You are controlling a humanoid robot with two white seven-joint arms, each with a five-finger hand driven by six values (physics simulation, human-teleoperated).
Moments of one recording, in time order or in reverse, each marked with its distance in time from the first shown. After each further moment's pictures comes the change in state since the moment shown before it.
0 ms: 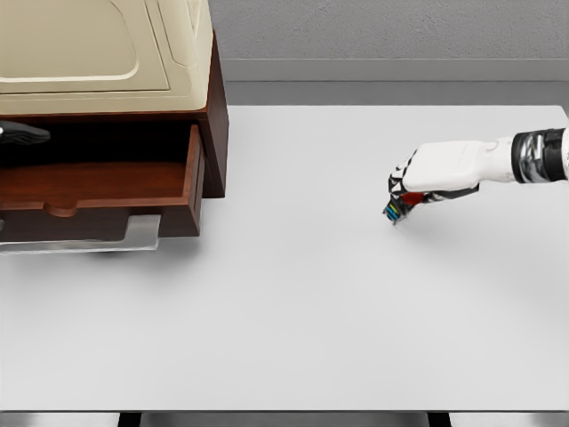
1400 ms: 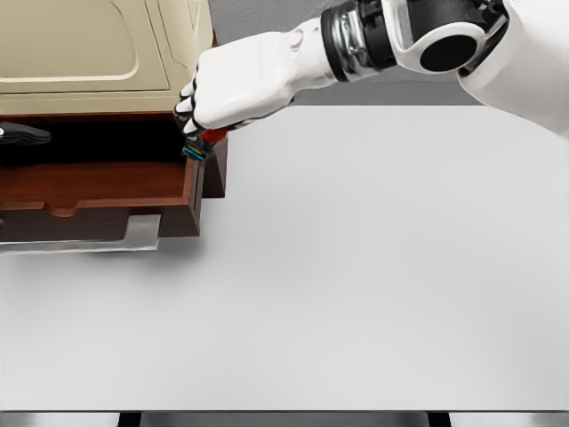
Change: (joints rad) left arm 0.000 0.001 -0.001 -0.003 -0.002 -0.001 0.000; right arm -0.466 0.479 0.142 0.003 -0.104 -0.002 0.000
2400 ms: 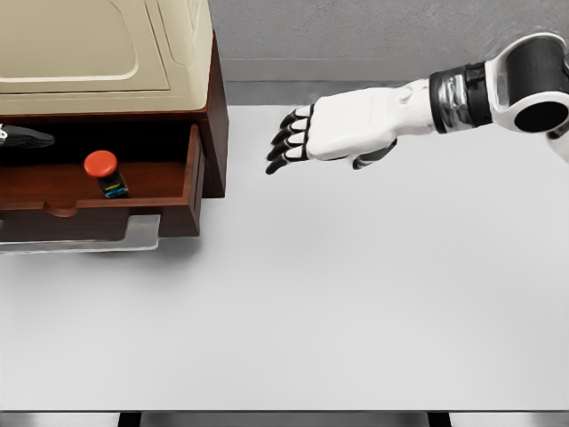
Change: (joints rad) left arm 0.000 -0.003 -0.004 -0.008 -0.006 -0.005 0.000; right arm 0.285 -0.362 -0.069 -0.121 0.004 -0.001 0.000
